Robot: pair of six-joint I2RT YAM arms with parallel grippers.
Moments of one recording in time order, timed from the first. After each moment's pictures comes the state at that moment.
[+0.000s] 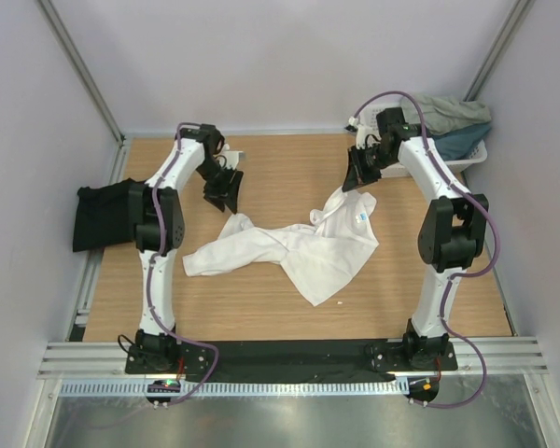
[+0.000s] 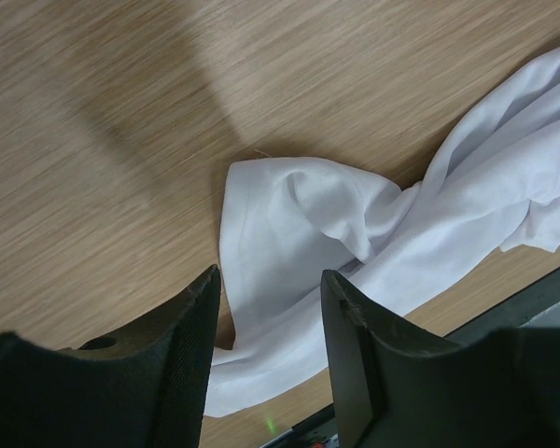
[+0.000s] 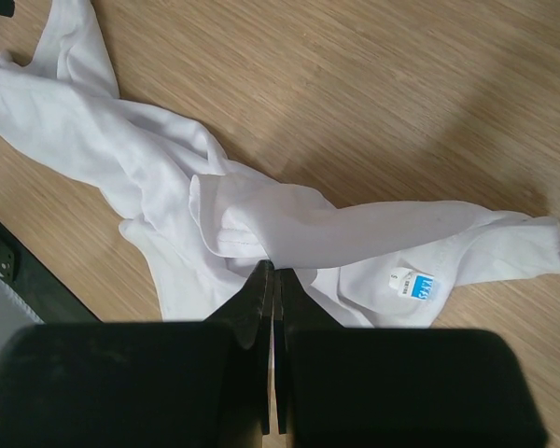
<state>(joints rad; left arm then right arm) -0.19 2.30 2.07 -1.26 0.40 0.18 0.13 1.99 1.82 -0.98 -0.58 -0.14</state>
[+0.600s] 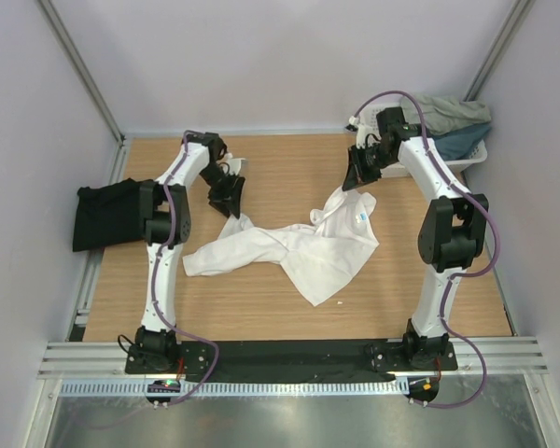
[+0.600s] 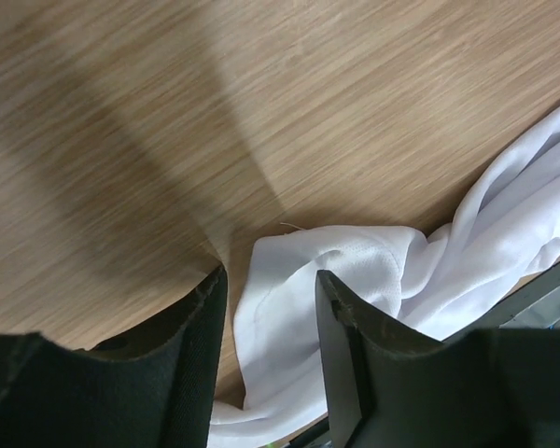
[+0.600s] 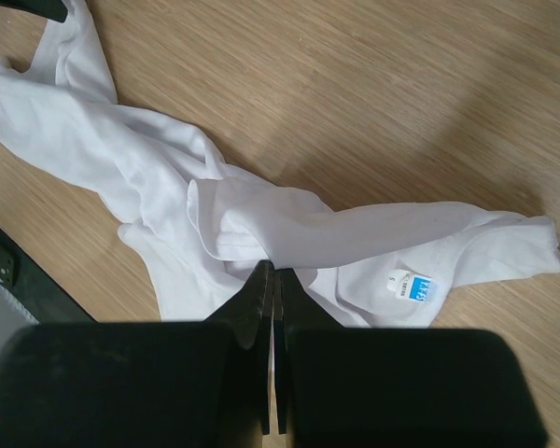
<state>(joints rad) -0.18 2.47 2.17 -1.29 0.47 0.19 0.13 1.99 1.82 -0.97 -0.58 -0.13</state>
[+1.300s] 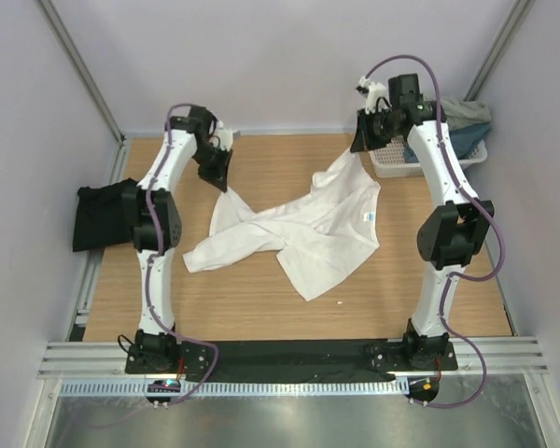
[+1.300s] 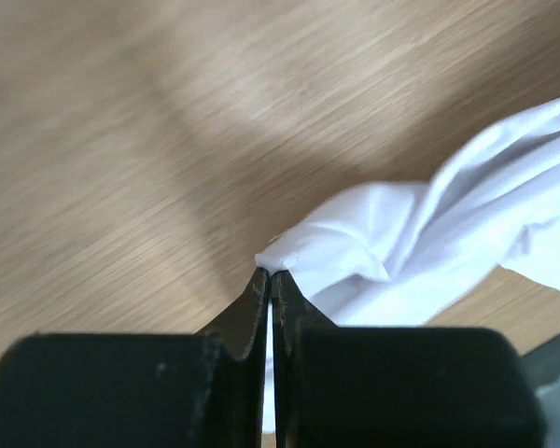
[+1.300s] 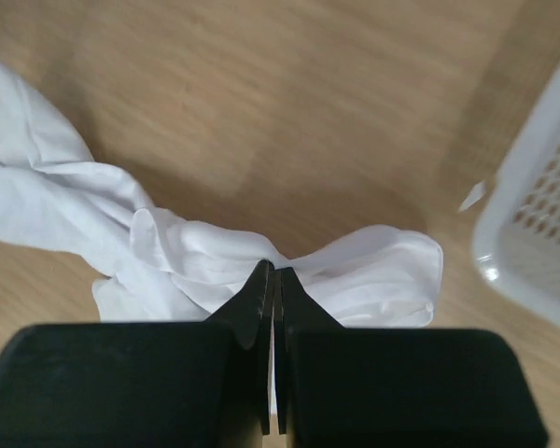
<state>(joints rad) -0.16 2.36 2.22 -1.24 0.39 0.22 0.12 2.02 2.08 -0.98 -0.46 -0.13</state>
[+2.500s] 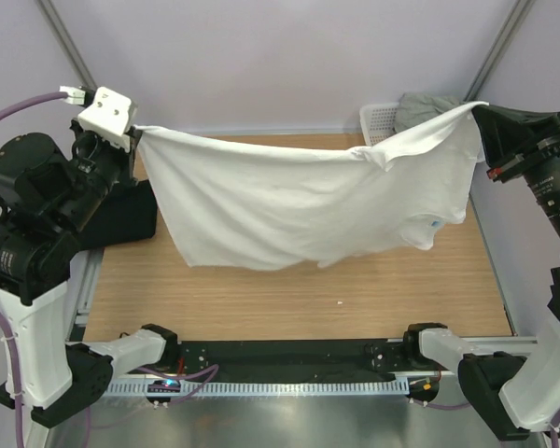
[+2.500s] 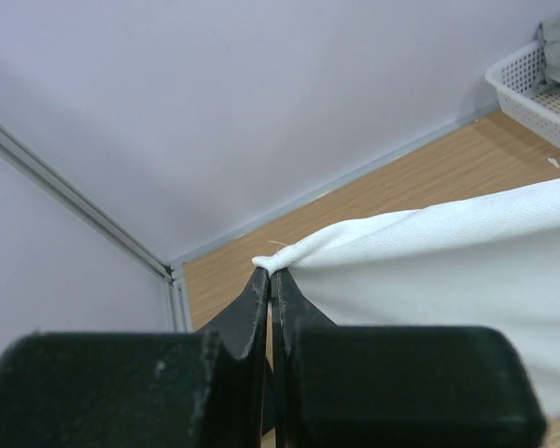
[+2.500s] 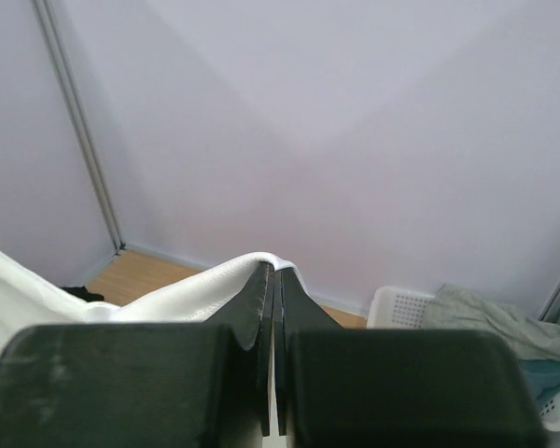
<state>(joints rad) -0.37 1.15 2.08 -0.98 -0.08 0.34 0.03 1.11 2.28 -0.89 -0.32 0.10</state>
